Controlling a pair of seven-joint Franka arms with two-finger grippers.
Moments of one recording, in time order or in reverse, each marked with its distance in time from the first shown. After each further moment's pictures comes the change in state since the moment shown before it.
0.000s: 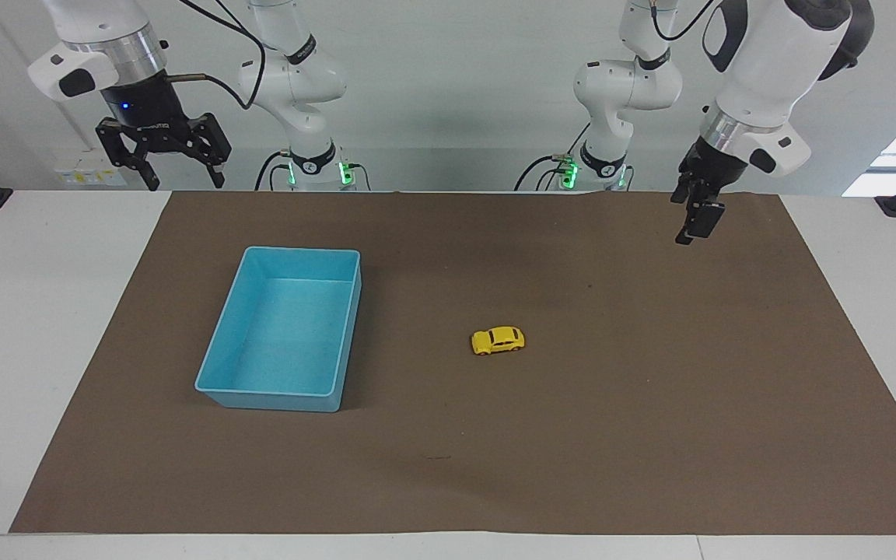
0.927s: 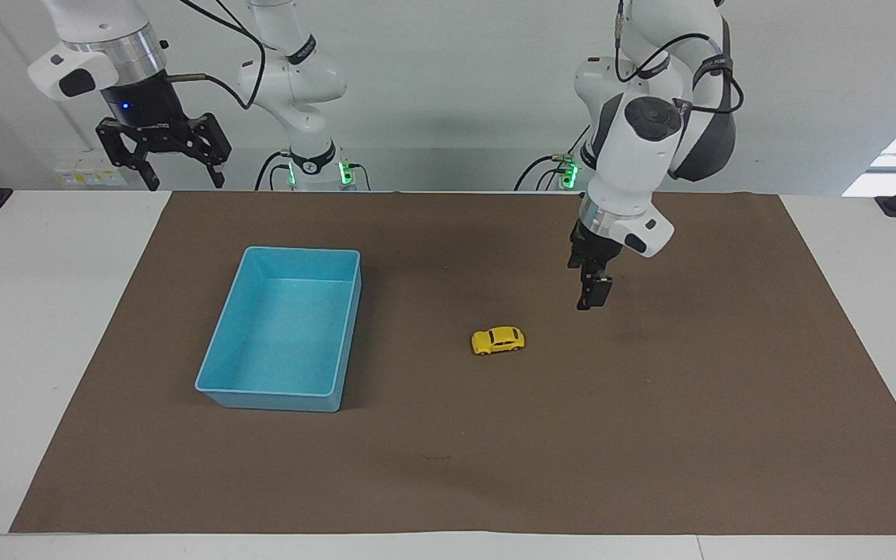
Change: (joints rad) left arm -0.195 0.257 -0.001 0.015 0.000 0.258 -0.356; right arm 0.000 0.000 0.000 0.000 0.000 0.000 0.000
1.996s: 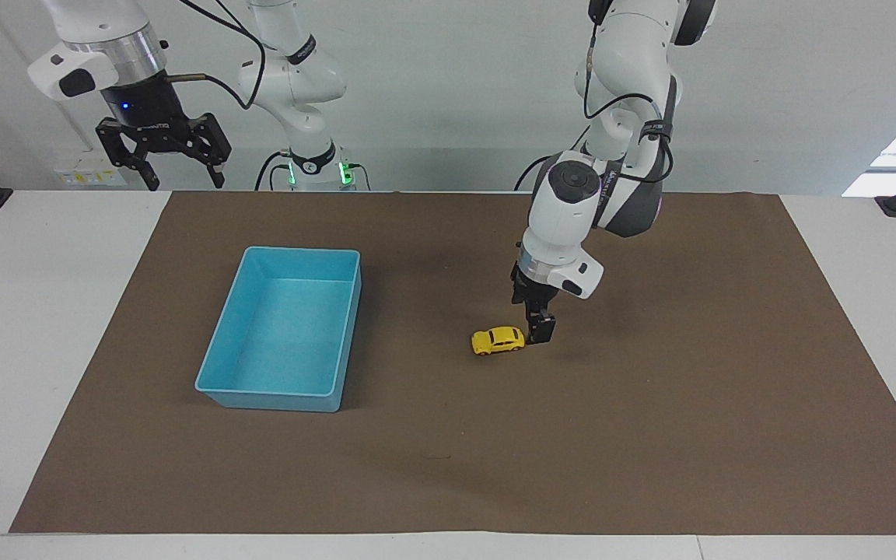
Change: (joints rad) left arm -0.091 0.165 0.000 0.043 -0.003 0.139 -0.249; right arm 0.000 0.000 0.000 0.000 0.000 0.000 0.000
